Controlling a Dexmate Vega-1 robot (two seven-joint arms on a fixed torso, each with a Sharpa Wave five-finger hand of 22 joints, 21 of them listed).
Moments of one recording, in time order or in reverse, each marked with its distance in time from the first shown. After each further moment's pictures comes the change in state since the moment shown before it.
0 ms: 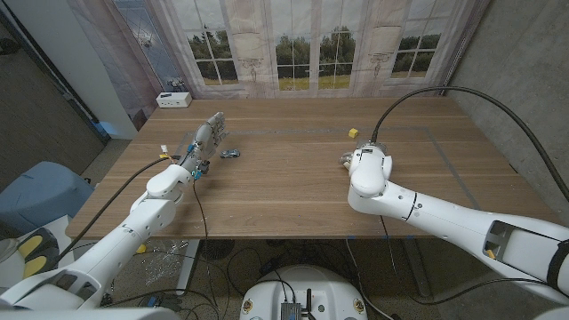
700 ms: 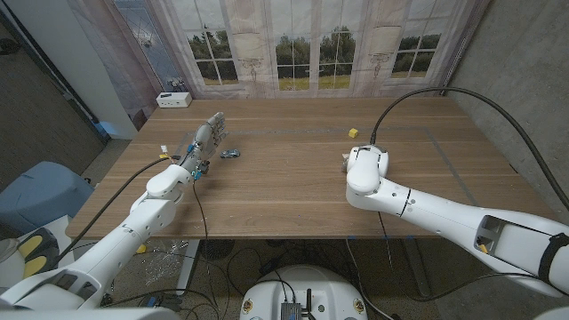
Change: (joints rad) left arm -0.001 0.000 0.000 0.003 -0.002 -0.002 -0.004; left_hand 0.000 0.000 -0.004 -0.004 0.000 0.000 0.000 0.000 0.000 0.000 0.000 0.000 0.000 0.000 0.000 0.000 0.000 0.000 0.000 0.000 0.000; right arm 0.027 0.030 -0.010 0.087 -0.030 0.005 0.111; right_hand 0.079 0.001 -0.004 -0.004 0.040 0.001 -0.010 0.019 0.000 0.057 0.001 0.027 0.000 0.138 -0.037 0.044 0.000 0.148 -0.058 0.013 0.000
